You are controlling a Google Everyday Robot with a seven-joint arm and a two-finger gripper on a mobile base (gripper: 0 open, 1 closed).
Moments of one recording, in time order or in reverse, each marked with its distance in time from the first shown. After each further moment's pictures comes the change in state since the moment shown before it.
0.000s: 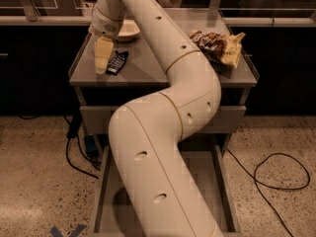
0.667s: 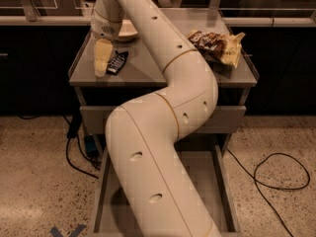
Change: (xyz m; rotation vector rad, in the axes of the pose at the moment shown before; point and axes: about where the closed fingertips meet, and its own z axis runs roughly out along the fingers) arm 0.004 0.013 0.005 -0.057 0.044 0.069
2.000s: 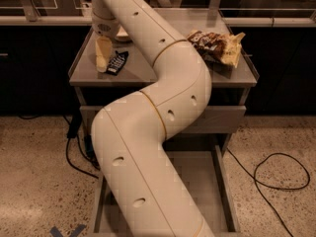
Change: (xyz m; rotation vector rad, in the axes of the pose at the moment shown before) arm 0.036 -0.031 -0.007 0.154 0.261 0.245
